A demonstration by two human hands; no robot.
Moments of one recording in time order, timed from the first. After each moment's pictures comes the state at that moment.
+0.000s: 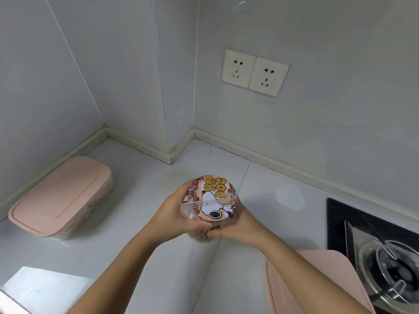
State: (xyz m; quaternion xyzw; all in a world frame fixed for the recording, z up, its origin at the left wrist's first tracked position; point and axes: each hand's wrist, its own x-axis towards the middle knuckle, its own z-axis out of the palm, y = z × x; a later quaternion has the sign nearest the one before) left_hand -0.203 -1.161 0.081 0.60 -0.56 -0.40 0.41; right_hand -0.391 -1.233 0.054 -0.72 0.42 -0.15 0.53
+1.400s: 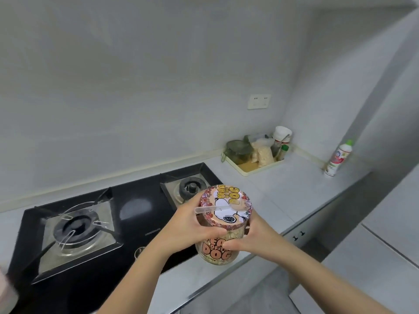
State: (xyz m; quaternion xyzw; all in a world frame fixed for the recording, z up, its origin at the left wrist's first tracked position) left_hand -0.949 -0.985 0.183 0.18 -0.78 -0.55 0.23; right_hand -1.113 -0.862 0.181 -0.51 0.68 -0.40 0.34
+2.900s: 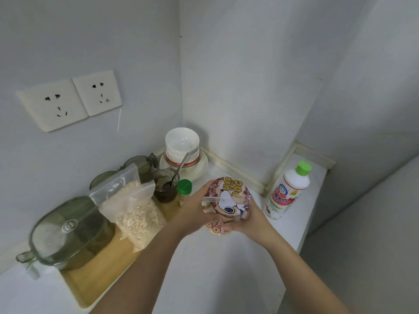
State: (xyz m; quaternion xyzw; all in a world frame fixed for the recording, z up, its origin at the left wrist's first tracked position) left_hand -1.737 -1.160 0.058 0.13 -0.78 -0.61 0.03; right_hand -1.845 -0.993 0.012 -0.26 0.77 -0.52 0.26
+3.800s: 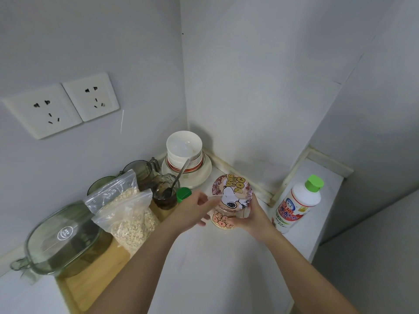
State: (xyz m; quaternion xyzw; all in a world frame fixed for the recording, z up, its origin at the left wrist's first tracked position) left_hand -1.774 -1.184 0.057 0.27 -0.78 -0.57 -0.06; right_hand -1.901 -1.013 -0.012 -0.25 0.76 -0.52 0.29
